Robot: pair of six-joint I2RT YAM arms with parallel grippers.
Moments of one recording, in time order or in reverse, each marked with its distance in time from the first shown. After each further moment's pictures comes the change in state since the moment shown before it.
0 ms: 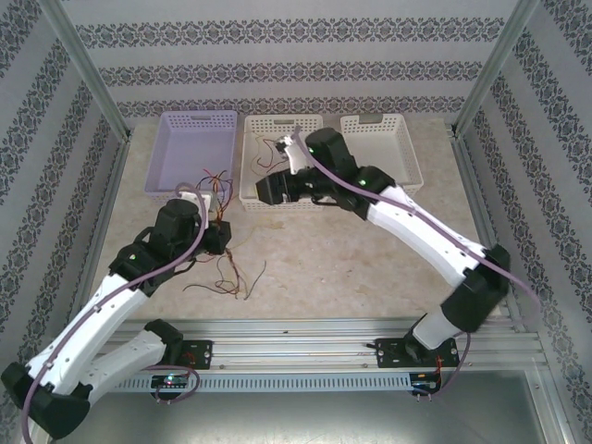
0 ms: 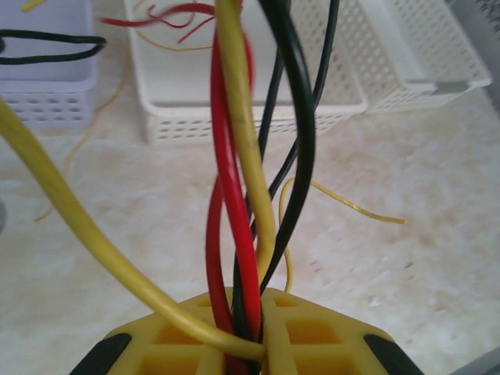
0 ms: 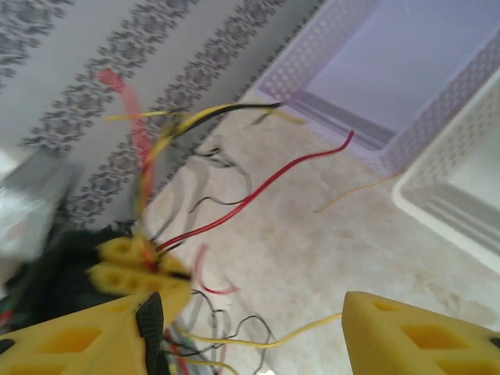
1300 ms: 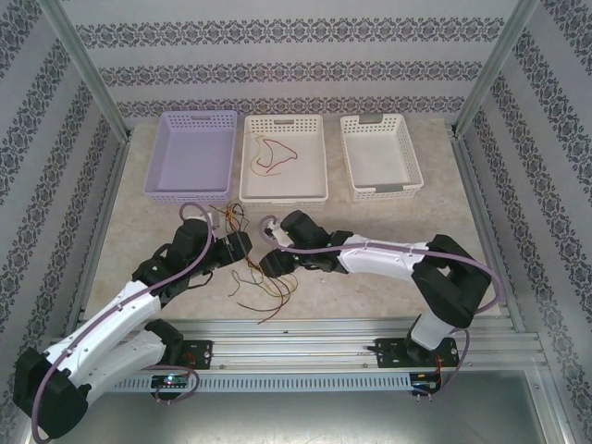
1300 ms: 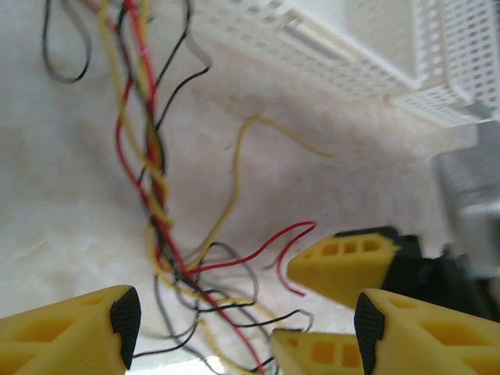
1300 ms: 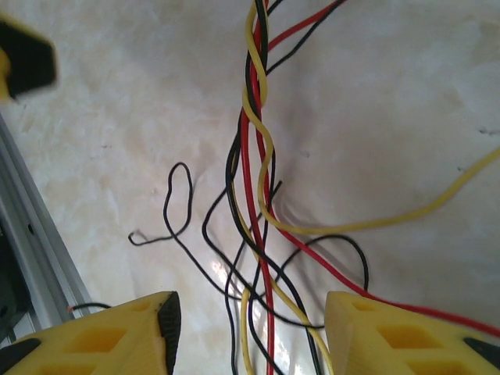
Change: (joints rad) left arm -0.029 -0.028 -0.339 0.233 0.044 -0.404; right arm 0.195 0.151 -0.517 0.353 0.172 -0.032
